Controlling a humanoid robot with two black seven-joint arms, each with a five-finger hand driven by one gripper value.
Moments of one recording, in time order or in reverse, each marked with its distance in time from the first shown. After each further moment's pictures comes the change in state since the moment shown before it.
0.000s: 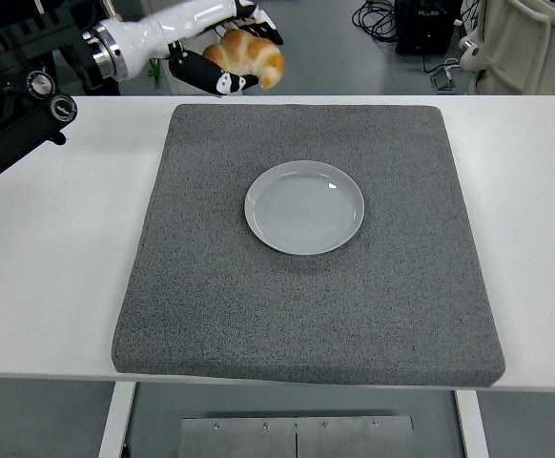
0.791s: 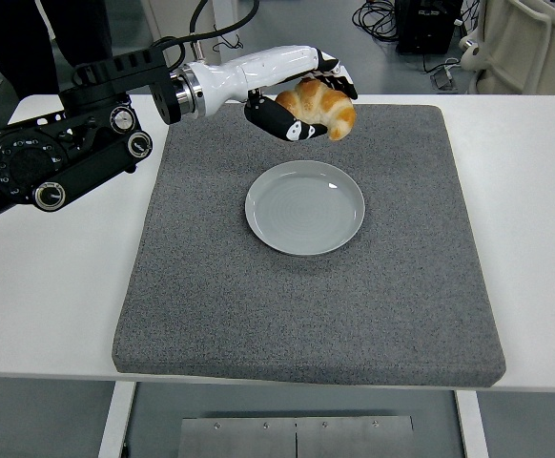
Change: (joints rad) left arm 0.011 -0.127 0.042 -0.033 0.040 0.010 0.038; right arm 0.000 0.000 0.000 0.000 0.000 0.000 0.000
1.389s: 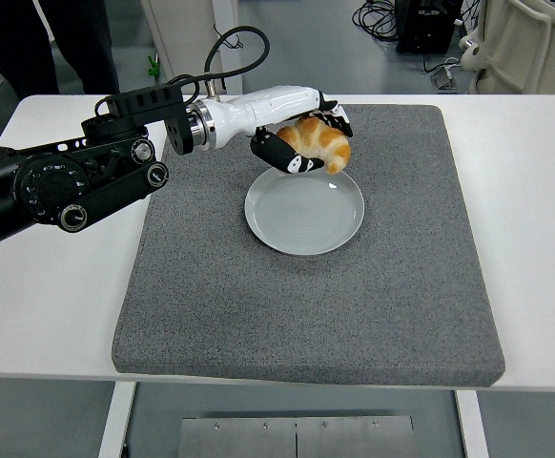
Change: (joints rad) left arm 0.027 -0.046 0.116 0.054 0.004 0.057 -0.003; right arm 0.000 0.000 0.000 0.000 0.000 0.000 0.000
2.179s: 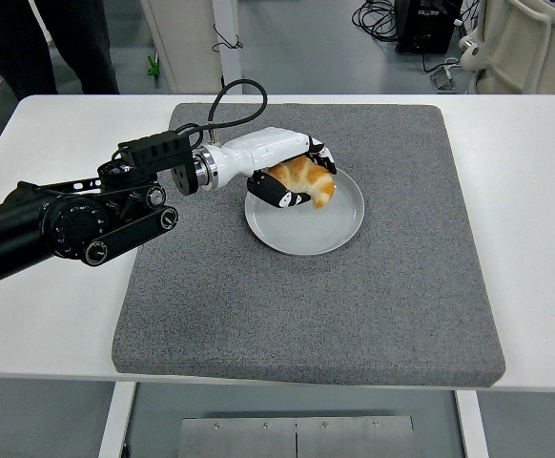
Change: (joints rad) left arm 0.082 -0.052 0.089 0.091 0.053 0.119 -0.012; right arm 0.000 0.000 0.000 0.000 0.000 0.000 0.000
